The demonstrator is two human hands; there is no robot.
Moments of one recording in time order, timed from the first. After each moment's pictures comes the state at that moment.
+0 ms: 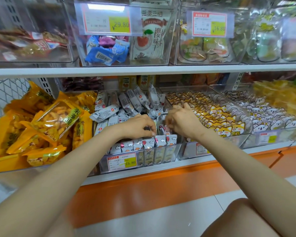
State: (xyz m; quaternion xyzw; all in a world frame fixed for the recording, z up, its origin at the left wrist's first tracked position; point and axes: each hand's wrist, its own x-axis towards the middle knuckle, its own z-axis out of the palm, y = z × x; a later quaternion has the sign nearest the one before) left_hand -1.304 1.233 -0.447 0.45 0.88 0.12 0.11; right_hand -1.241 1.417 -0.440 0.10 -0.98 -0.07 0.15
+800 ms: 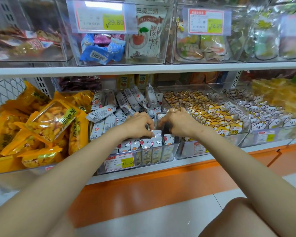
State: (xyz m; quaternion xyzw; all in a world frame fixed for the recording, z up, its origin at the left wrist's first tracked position) left_hand -1.303 1.250 -0.453 0.38 0.91 0.12 0.05; right_hand -1.237 1.410 -0.433 0.08 -1.00 -0.03 0.02
